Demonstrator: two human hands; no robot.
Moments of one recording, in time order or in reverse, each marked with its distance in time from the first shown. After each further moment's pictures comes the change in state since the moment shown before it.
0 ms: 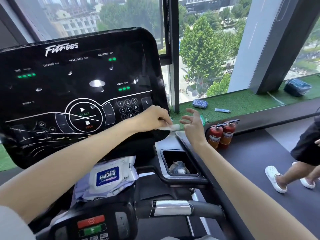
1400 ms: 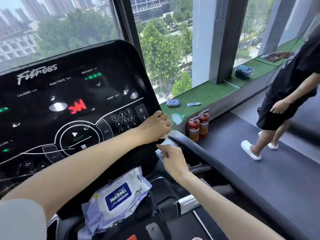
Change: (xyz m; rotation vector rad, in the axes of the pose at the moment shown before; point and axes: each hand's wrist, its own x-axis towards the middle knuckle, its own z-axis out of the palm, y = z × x) left_hand 0.012 -0.021 0.013 1.143 -0.086 0.616; right_hand -0.087 0.033 0.089 -0.459 0.091 -0.056
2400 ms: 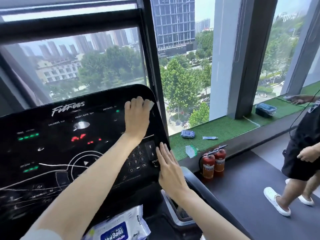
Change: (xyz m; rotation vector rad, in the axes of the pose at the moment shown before) left_hand -0.005 -0.112 -0.042 0.227 0.611 -0.882; right_hand 0.070 -0.030 -0.015 -0.401 0.135 -0.612
